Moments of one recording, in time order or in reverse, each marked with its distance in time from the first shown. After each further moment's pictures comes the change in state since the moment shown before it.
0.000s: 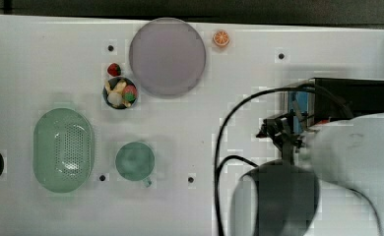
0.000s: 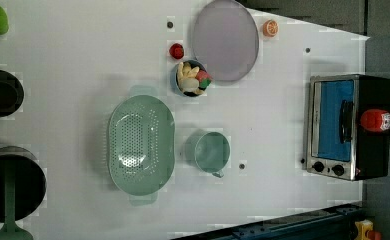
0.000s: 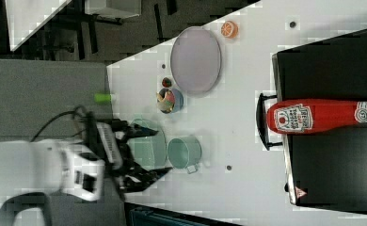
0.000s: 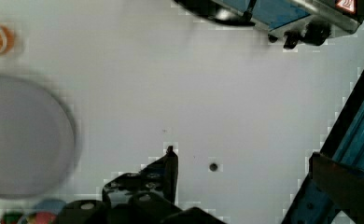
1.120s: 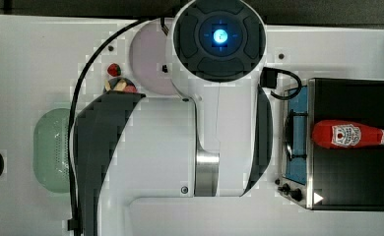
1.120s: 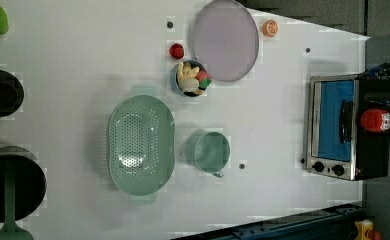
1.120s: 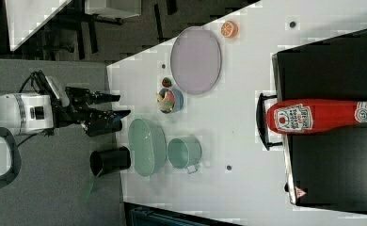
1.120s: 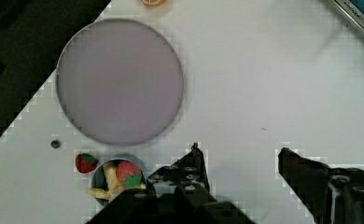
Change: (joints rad) arm 0.057 0.201 0.303 0.221 0.022 0.079 -0.001
